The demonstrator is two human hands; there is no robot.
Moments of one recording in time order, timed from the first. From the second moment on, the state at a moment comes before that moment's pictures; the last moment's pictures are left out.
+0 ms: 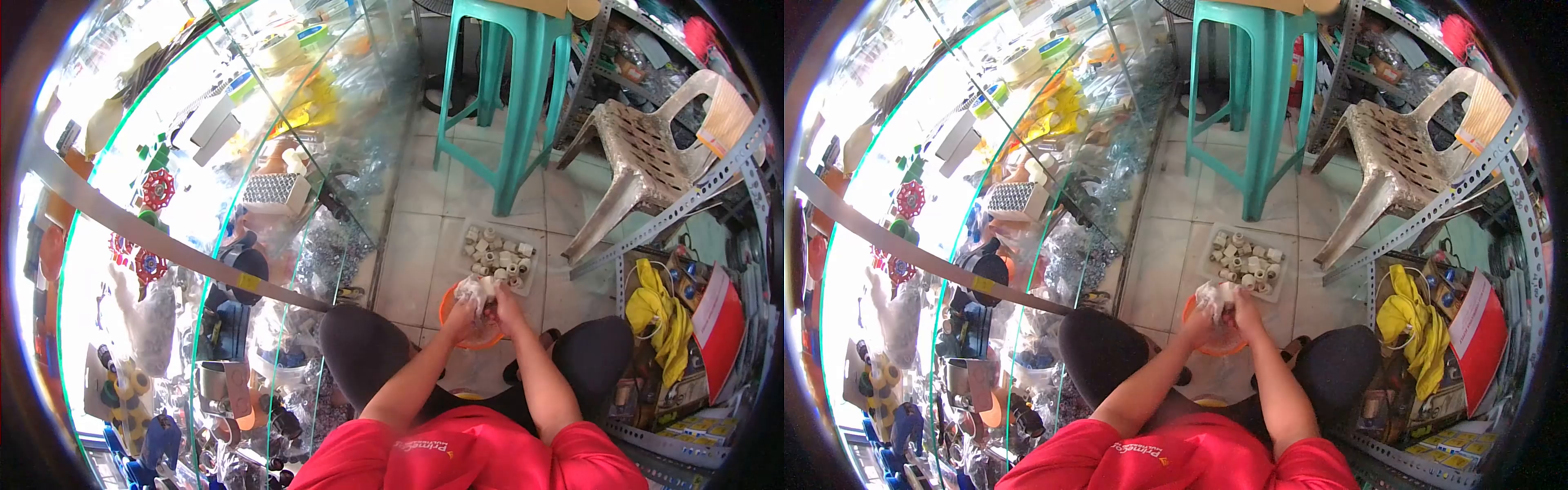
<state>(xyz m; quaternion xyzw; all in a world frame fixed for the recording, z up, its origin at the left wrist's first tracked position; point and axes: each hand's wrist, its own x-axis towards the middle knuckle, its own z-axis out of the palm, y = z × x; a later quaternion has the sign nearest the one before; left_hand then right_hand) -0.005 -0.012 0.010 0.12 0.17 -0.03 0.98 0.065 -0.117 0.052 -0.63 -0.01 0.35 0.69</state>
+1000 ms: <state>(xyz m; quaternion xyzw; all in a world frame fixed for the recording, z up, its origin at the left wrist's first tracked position) -0.016 -0.032 0.002 0.83 0.04 0.21 0.52 0.061 -0.111 -0.013 -0.75 0.00 0.21 0.63</state>
